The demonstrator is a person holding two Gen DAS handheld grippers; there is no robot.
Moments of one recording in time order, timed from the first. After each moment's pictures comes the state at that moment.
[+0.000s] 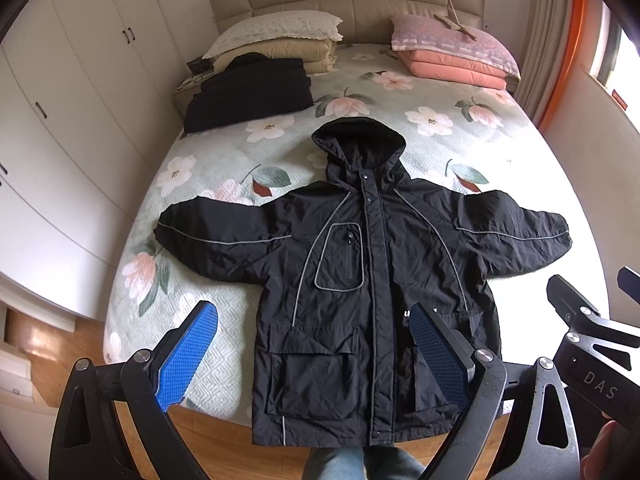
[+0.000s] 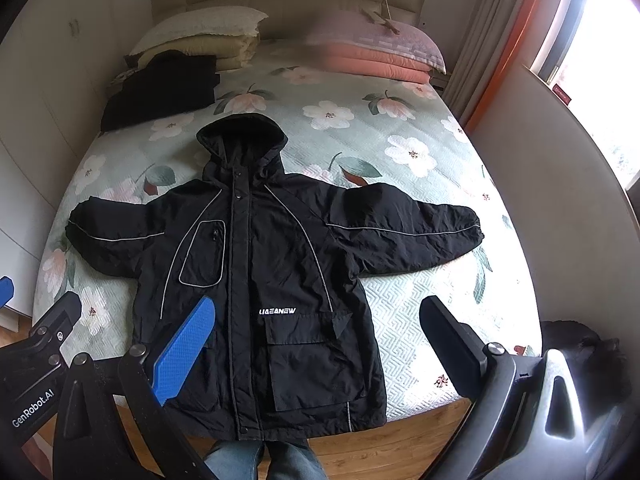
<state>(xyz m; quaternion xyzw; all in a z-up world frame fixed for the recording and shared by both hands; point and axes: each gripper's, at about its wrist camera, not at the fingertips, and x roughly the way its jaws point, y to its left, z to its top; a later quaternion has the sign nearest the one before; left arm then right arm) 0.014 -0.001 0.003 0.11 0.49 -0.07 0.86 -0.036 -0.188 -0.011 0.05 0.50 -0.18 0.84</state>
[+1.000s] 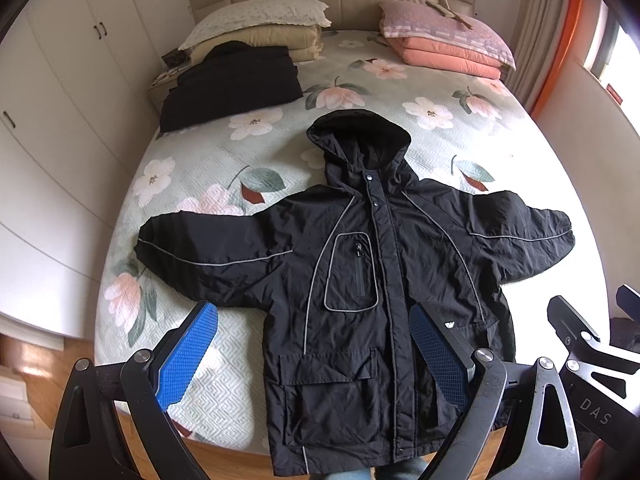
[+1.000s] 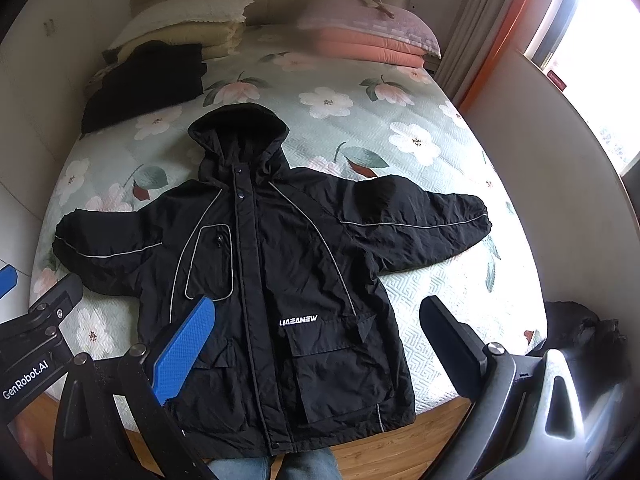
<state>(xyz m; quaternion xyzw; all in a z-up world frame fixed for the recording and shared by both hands) 0.108 0.025 -0.034 0.11 0.52 -0.11 0.84 0.029 -0.156 -0.040 0.06 0.52 -0.22 0.82</state>
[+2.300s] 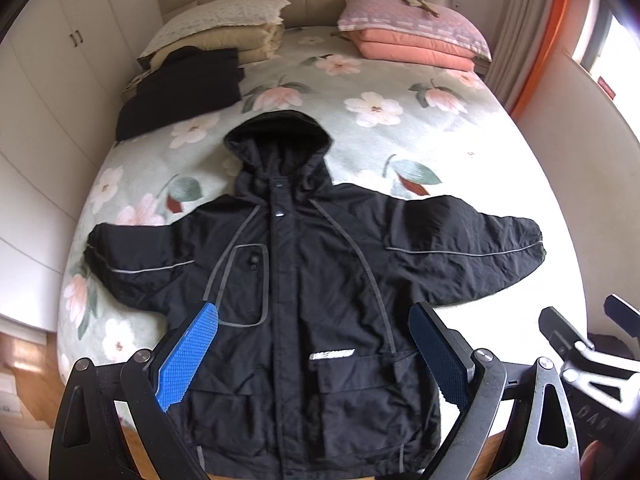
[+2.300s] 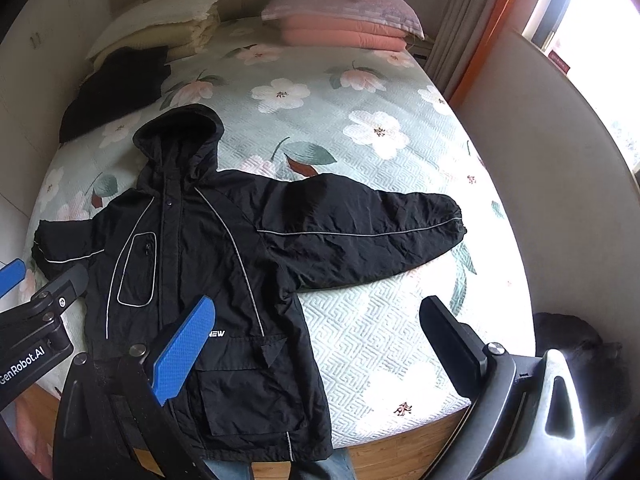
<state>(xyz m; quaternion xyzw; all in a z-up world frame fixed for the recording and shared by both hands) 0.078 -0.194 -0.056 0.10 0.53 -0.12 0.84 -0.003 -0.396 -0.073 0.11 0.53 -0.19 0.82</state>
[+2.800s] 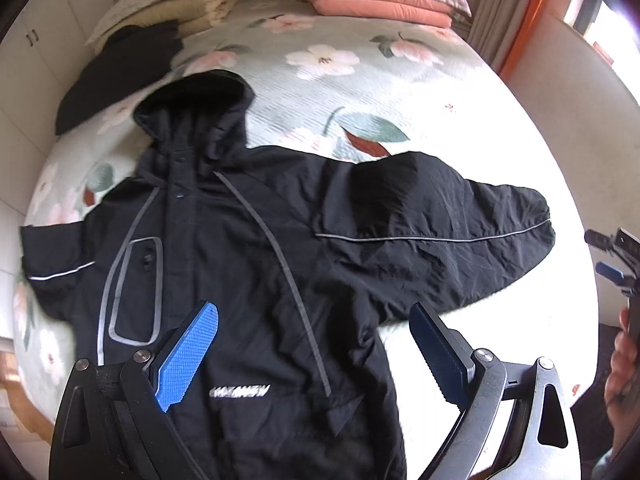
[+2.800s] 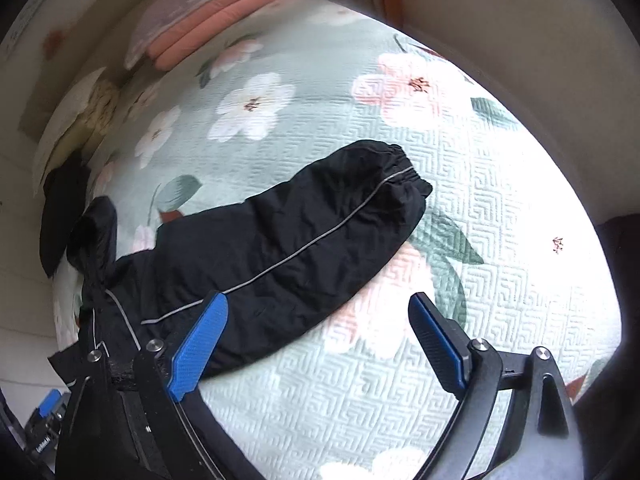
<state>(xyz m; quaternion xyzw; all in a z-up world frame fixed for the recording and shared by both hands) 0.107 -0.321 -0.214 0.11 0.56 -0.15 0.81 -0.022 -0.745 -0.281 0.34 0.49 -0.23 0.77</state>
